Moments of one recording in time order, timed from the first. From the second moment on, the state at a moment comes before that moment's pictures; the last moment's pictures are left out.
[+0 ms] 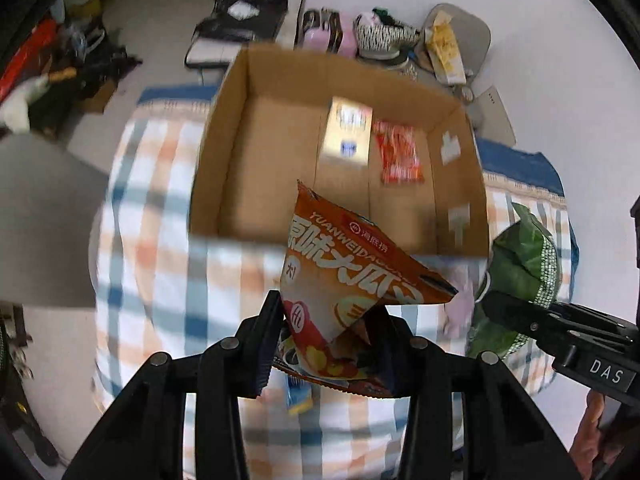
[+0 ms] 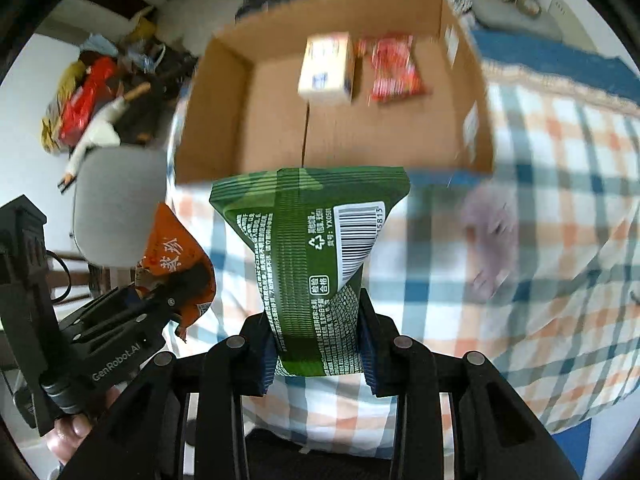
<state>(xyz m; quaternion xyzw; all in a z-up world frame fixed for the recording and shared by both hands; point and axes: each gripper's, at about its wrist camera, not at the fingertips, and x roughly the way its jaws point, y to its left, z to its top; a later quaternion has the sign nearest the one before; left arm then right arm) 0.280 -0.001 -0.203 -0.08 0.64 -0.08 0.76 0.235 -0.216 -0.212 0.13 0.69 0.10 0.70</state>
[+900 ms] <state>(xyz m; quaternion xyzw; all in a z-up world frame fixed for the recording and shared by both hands) 0.507 -0.023 -0.348 -0.01 0.74 -0.03 0.67 0.417 -0.226 -0.342 0.07 0.77 -0.05 0.63</state>
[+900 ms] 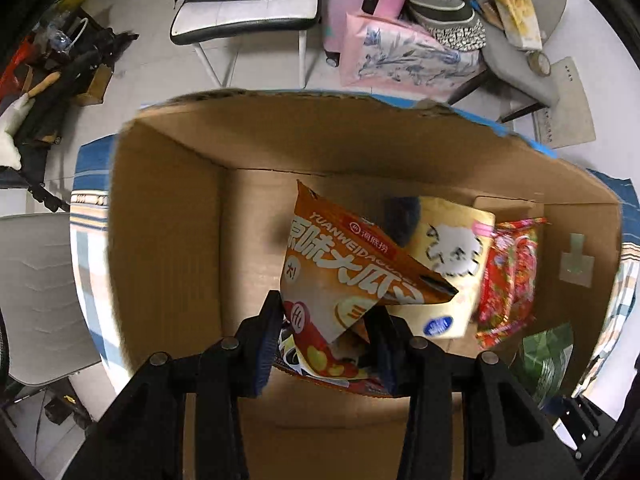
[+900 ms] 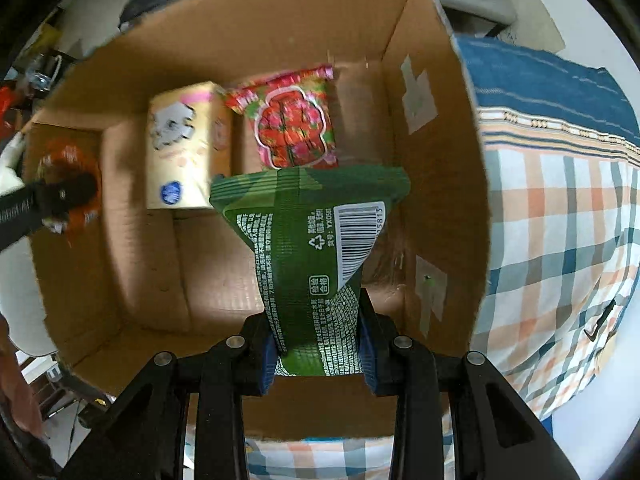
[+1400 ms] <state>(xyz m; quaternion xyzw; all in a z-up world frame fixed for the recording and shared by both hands) 0.520 -0.028 -0.348 -0.01 0.75 -0.03 0.66 0.428 -0.217 -0.371 0.05 0.79 -0.04 0.61</state>
